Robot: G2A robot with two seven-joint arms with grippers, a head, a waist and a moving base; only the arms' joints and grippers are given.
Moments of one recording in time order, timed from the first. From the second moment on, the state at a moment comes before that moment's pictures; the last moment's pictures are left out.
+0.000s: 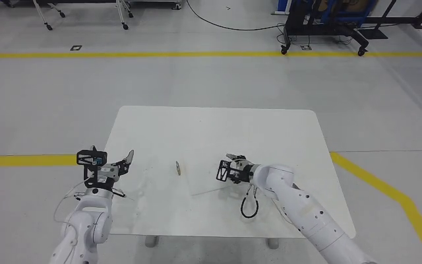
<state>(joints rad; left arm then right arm) 1.73 -1.15 -1.60 -1.80 1.33 0.00 0.00 -1.20 -1.22 0.97 -1.42 -1.77 -0.59 0.31</state>
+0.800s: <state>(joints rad) 1.73 -1.15 -1.60 -1.80 1.33 0.00 0.00 -1.20 -1.22 0.99 -1.44 -1.74 -0.60 0.29</state>
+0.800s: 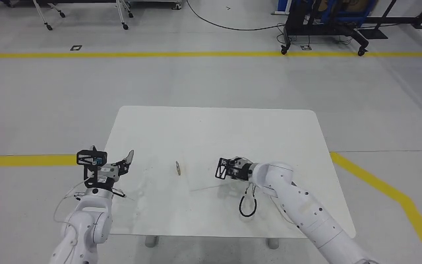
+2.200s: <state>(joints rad) 1.73 -1.15 -1.60 -1.80 1.33 0.00 0.00 -1.30 -1.16 1.22 -1.31 -0.71 -1.01 0.15</state>
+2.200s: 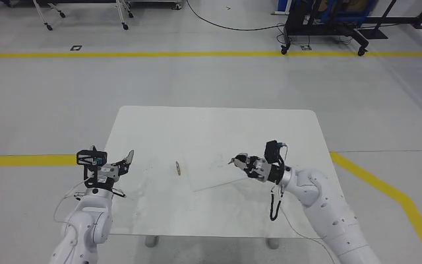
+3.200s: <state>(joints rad) 1.50 -1.16 -1.38 -1.85 0.55 -0.46 -0.57 -1.21 -1.15 1.12 -1.23 -0.05 -1.01 0.45</state>
